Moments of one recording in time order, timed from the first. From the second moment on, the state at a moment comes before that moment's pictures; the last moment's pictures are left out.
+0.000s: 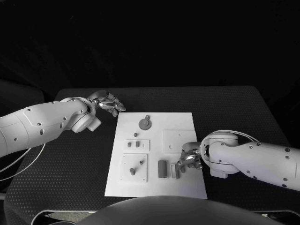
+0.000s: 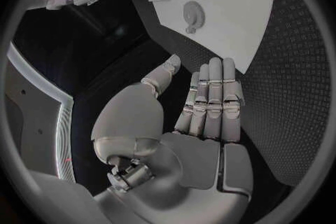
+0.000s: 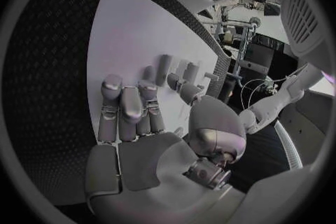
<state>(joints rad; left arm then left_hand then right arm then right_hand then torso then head) 1.16 -0.81 -0.15 1.17 -0.65 -0.22 0.04 1.06 -0.08 0.47 -0.28 0.05 0.85 0.18 0.39 0.39 1.15 0.13 0.07 0.32 1.07 0.04 0.52 0.67 0.03 1.07 -0.06 0.09 1.07 1.10 -0.69 -0.24 1.55 -1.12 0.16 -0.55 0.66 -0.09 0.68 -0.19 0.28 1.04 0.09 0.23 0.74 1.19 -0.02 1.12 1.06 1.26 -0.12 1.40 1.05 0.23 1.10 -0.04 1.09 1.30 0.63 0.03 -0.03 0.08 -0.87</state>
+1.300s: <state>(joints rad) 1.16 -0.81 -0.15 1.17 -0.66 -0.21 0.04 1.06 -0.08 0.47 -0.28 0.05 0.85 0.18 0.39 0.39 1.15 0.13 0.07 0.32 1.07 0.04 0.51 0.67 0.02 1.07 -0.06 0.09 1.07 1.10 -0.64 -0.23 1.56 -1.28 0.29 -0.56 0.64 -0.05 0.70 -0.24 0.28 1.09 0.06 0.27 0.76 1.22 -0.04 1.12 1.06 1.30 -0.13 1.42 1.08 0.23 1.12 -0.05 1.10 1.31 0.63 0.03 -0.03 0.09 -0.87</state>
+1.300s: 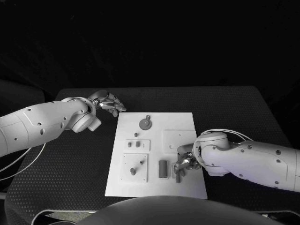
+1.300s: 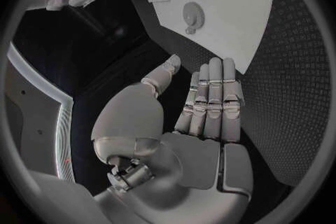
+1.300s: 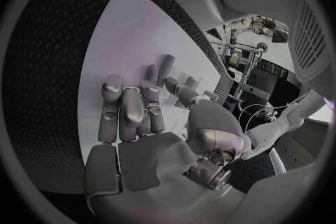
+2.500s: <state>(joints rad) 1.16 -0.81 -0.15 1.17 -0.66 -0.21 0.03 1.06 -0.08 0.47 -0.28 0.05 0.85 0.18 0.39 0.39 1.15 0.13 0.07 0.32 1.07 0.04 0.51 0.68 0.03 1.07 -0.06 0.09 1.07 1.09 -0.67 -0.24 1.61 -1.49 0.29 -0.54 0.69 -0.20 0.72 -0.21 0.27 1.07 0.04 0.27 0.74 1.18 -0.02 1.11 1.07 1.24 -0.12 1.39 1.03 0.24 1.11 -0.05 1.08 1.30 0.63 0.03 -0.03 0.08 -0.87</state>
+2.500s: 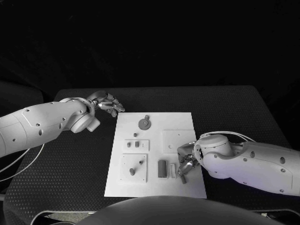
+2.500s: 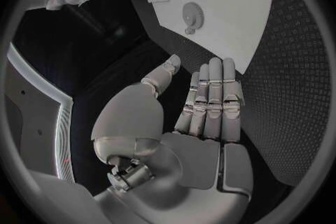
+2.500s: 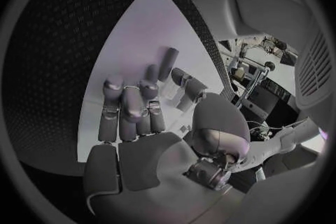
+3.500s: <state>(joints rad) 1.16 -0.81 -0.15 1.17 -0.66 -0.21 0.03 1.06 -0.08 0.47 -0.28 0.05 0.85 0.18 0.39 0.39 1.15 0.13 0.07 0.32 1.07 0.04 0.51 0.68 0.02 1.07 -0.06 0.09 1.07 1.09 -0.68 -0.24 1.65 -1.58 0.32 -0.56 0.67 -0.25 0.71 -0.10 0.27 1.06 0.05 0.28 0.75 1.17 -0.02 1.11 1.07 1.24 -0.12 1.39 1.05 0.25 1.10 -0.05 1.08 1.30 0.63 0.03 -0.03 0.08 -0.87</state>
